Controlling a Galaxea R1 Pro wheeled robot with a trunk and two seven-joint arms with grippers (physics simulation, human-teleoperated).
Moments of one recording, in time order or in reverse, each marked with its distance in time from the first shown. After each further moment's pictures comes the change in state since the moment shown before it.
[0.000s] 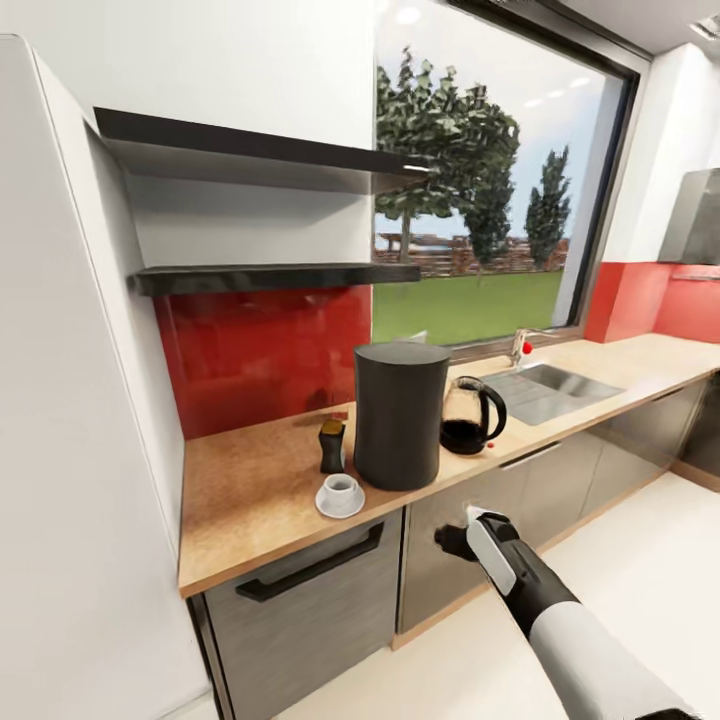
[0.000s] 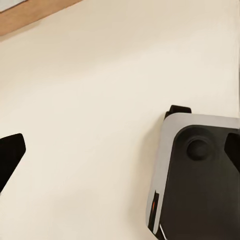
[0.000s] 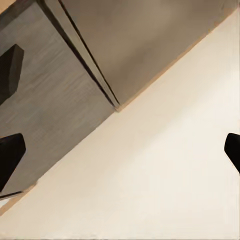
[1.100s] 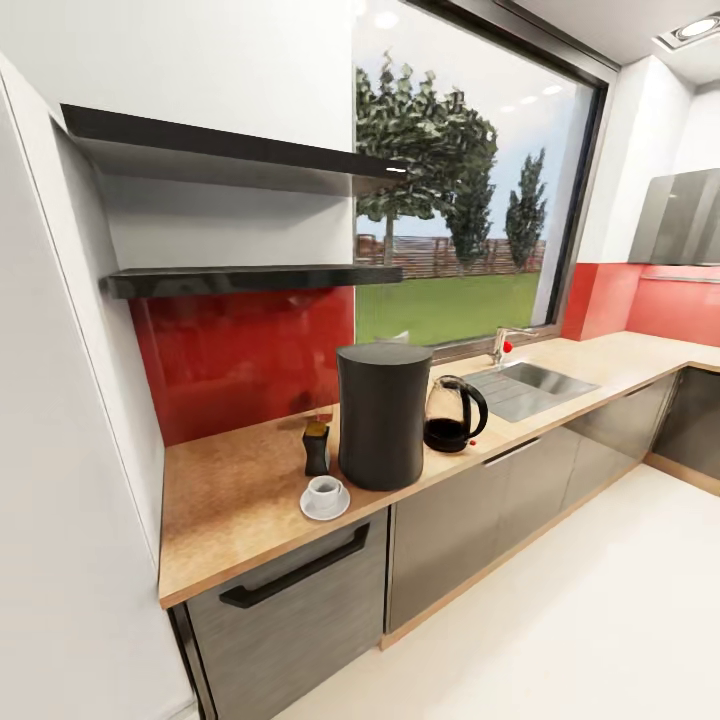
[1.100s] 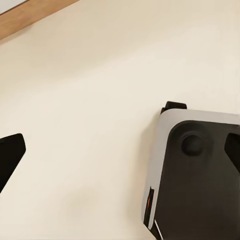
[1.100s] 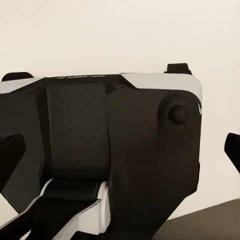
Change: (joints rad) left arm 0.002 -0.010 -0.002 0.012 0.001 -0.001 0.001; right arm 0.406 0.046 0.158 0.683 0.166 -0.364 0.488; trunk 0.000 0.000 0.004
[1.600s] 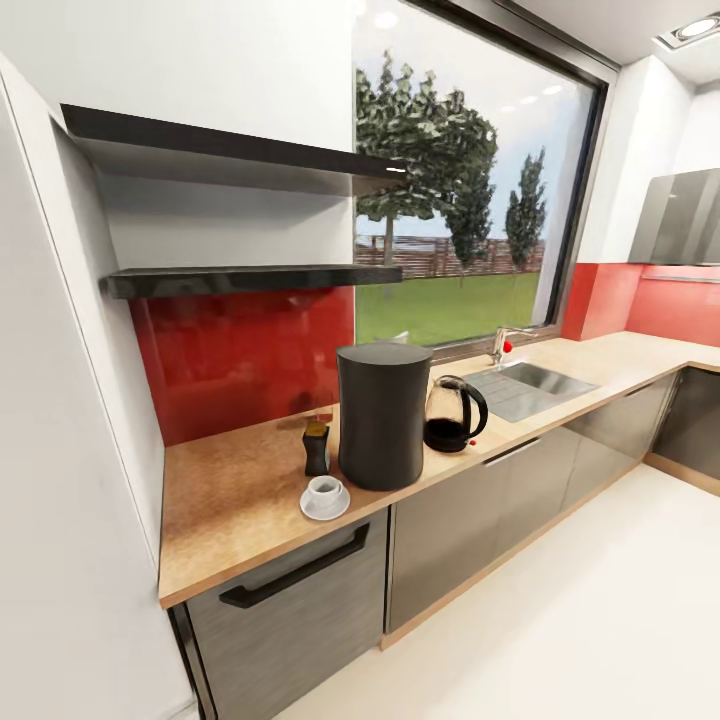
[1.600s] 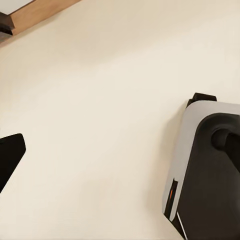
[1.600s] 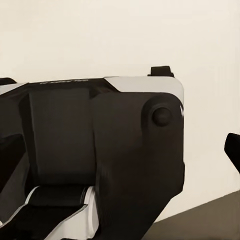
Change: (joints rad) left arm 0.000 -0.001 0.001 0.000 0.001 0.044 0.109; right arm 0.001 -0.007 -0.002 -0.004 -0.006 -0.010 -0.058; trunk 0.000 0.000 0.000
